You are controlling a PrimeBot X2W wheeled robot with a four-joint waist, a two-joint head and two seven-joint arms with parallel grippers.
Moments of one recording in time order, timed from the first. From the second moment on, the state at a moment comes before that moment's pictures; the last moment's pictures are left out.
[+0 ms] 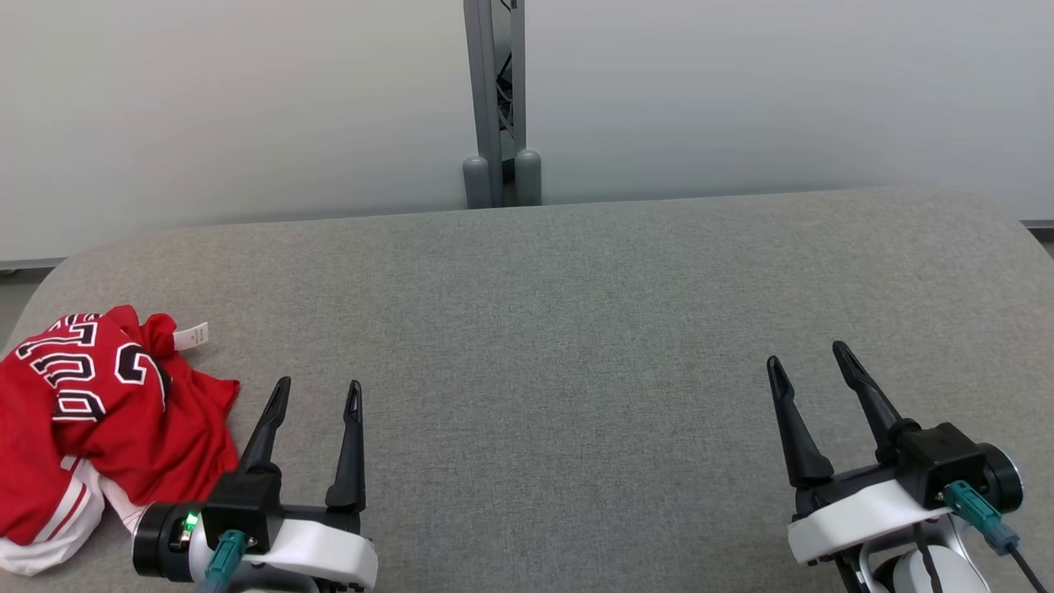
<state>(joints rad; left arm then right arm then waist) -0.04 0.05 -0.12 0.18 -0.09 0.06 -0.26 -0.12 -0.05 0.10 0.22 0.08 0.13 -0.26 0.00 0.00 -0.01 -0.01</state>
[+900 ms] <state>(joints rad) -0.03 0.05 -0.11 0.14 -0.10 0.07 -0.26 -0.11 -0.05 0.14 0.21 0.08 0.13 -0.26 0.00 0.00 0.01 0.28</state>
